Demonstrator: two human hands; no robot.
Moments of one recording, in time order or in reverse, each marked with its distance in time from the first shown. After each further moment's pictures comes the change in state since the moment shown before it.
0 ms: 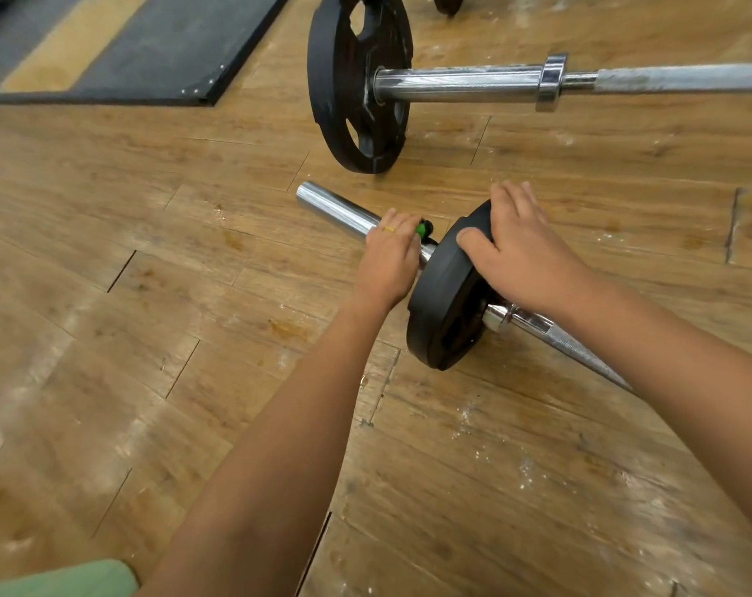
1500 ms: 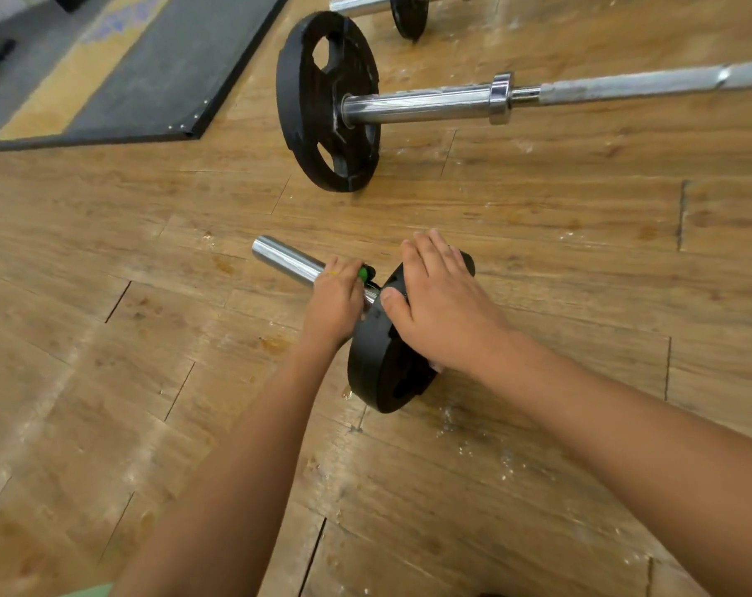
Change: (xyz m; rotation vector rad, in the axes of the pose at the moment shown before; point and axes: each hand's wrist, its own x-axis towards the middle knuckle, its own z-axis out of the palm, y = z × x) left_hand -0.042 -0.018 -0.023 0.101 -0.093 -0.080; right_hand -0.045 -0.025 0.033 -0.130 0.039 -0.206
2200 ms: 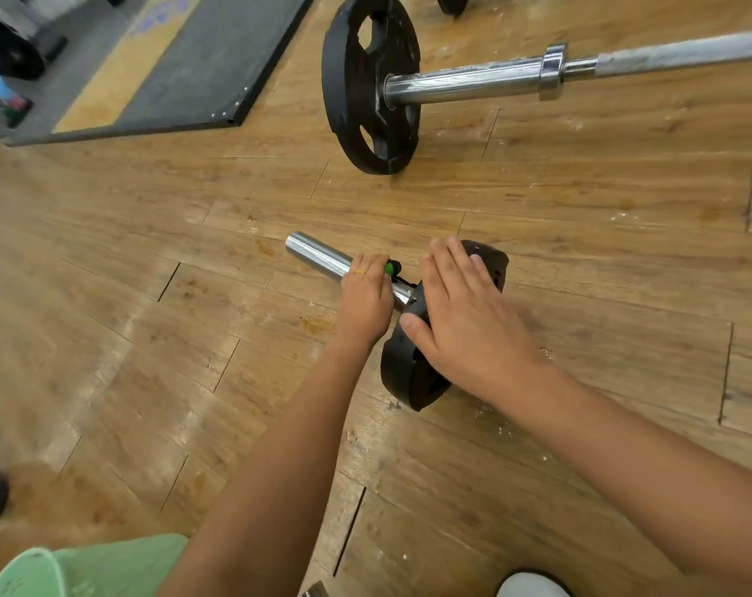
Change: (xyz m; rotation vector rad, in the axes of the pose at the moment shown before) left_hand -0.035 -0.006 -0.005 -0.020 0.084 -0.073; right_hand -0.032 -0.033 0.019 -0.131 0.004 -0.077
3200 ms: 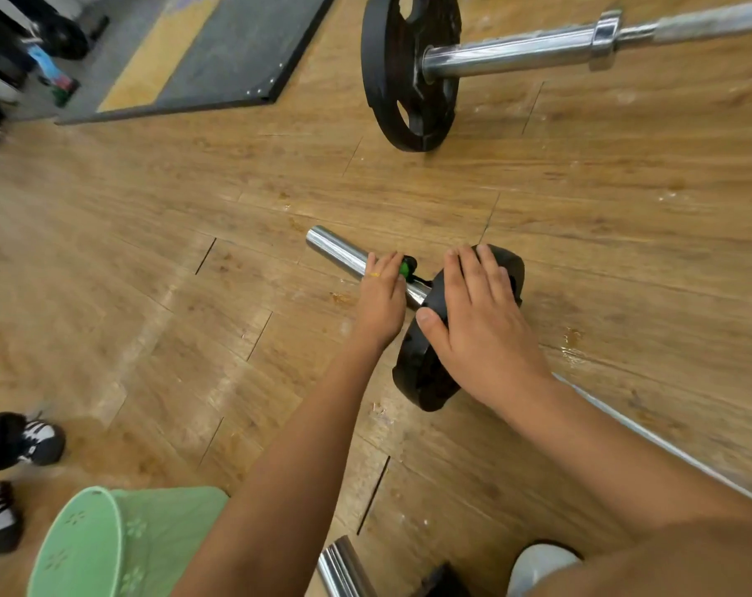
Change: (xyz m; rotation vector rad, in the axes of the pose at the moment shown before) left_hand -0.037 -0.030 -0.005 -0.188 -0.041 -0.123; right_hand -0.021 -0.028 0.021 0.179 0.047 0.075
